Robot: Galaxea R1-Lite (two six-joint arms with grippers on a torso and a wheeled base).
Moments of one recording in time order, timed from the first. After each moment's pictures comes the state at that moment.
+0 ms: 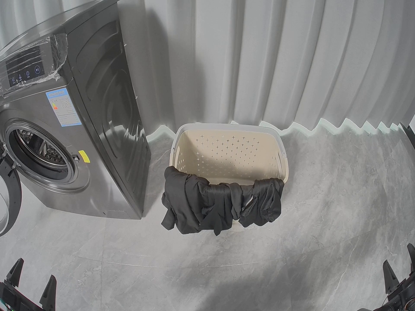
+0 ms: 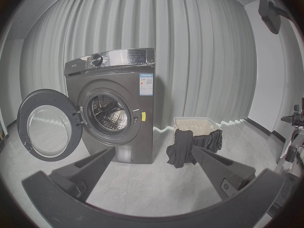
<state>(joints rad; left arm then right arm) 0.00 0.02 -0.02 0.00 -0.01 -0.02 0.00 0.02 -0.02 0.00 0.03 -0.01</state>
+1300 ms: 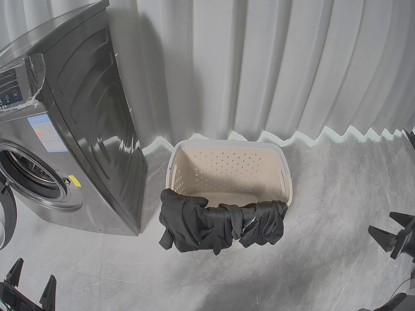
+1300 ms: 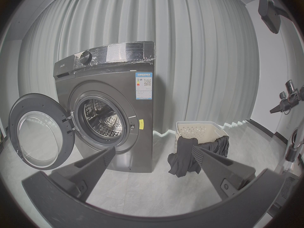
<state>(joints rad) 0.00 0.02 -0.02 0.00 -0.01 -0.01 0.02 0.76 -0.27 -0.17 0.21 0.02</state>
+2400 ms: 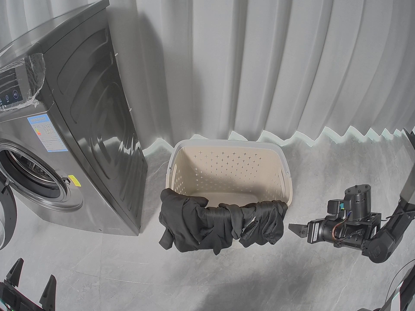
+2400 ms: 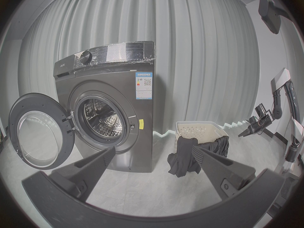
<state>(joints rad) 0.00 0.02 -0.02 0.00 -0.01 -0.02 0.34 1.90 -0.32 -0.99 0.01 0.24</state>
